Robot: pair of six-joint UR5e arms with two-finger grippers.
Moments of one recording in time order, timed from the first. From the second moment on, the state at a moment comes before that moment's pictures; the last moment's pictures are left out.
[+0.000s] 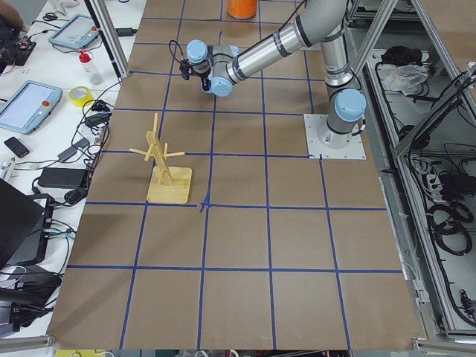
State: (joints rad) left arm -1.59 -2.05 -1.76 -0.90 1.05 -0.18; right arm 1.60 -1.55 1.49 -1.70 -1.59 -0.04
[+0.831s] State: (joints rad) left arm -1.60 -2.07 -1.72 -0.90 1.00 -0.31; right arm 1.60 -1.56 1.48 -1.64 -1.57 0.08
